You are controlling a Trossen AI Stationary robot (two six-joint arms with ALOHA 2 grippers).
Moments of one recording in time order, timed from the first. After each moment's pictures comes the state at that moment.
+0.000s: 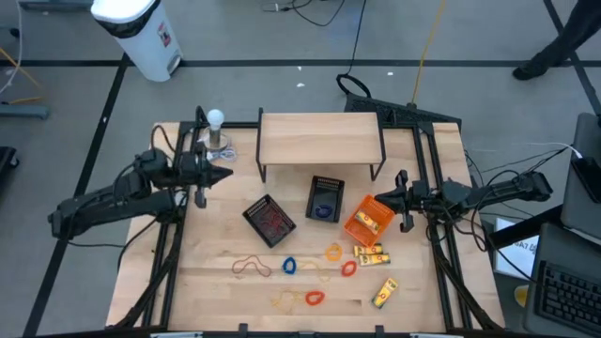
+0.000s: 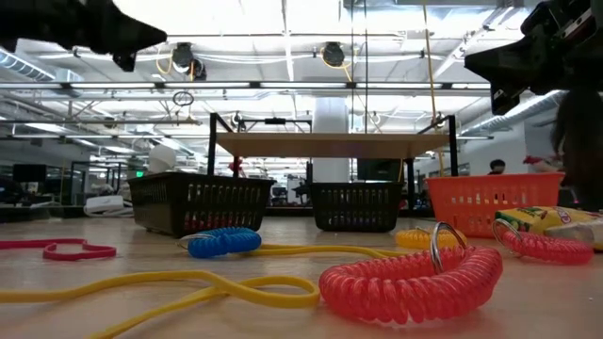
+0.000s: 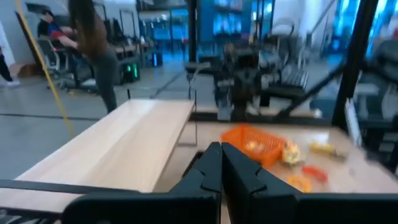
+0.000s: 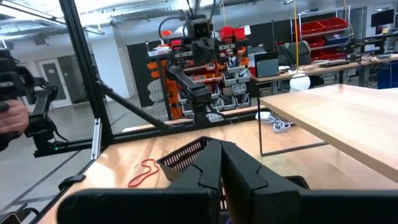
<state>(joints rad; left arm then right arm) 0.38 0.33 0.37 -0.04 0.28 0.03 0.19 0.24 0.01 0.34 0.24 0.15</state>
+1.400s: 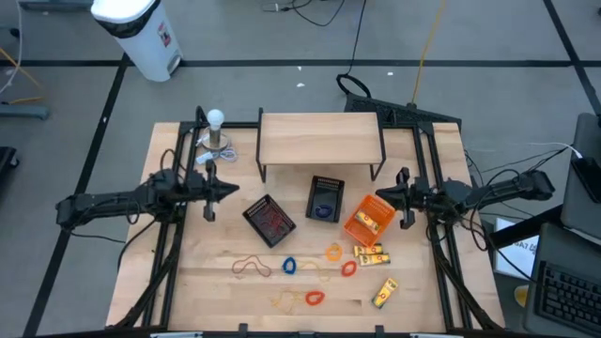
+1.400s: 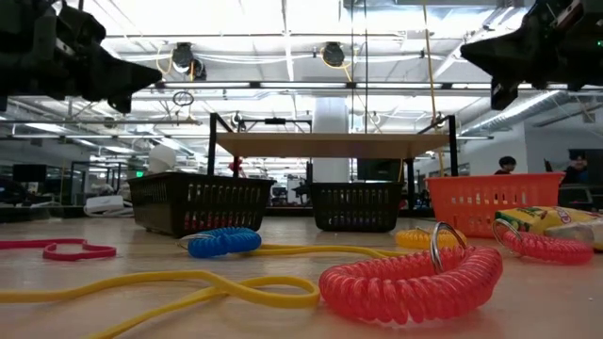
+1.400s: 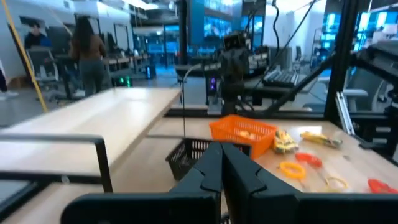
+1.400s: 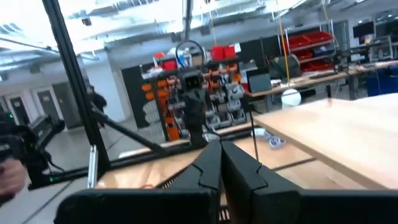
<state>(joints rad) 0.19 0.22 0.02 0.26 0.13 0.02 0.19 0.29 0.02 0.47 0.29 0.18</state>
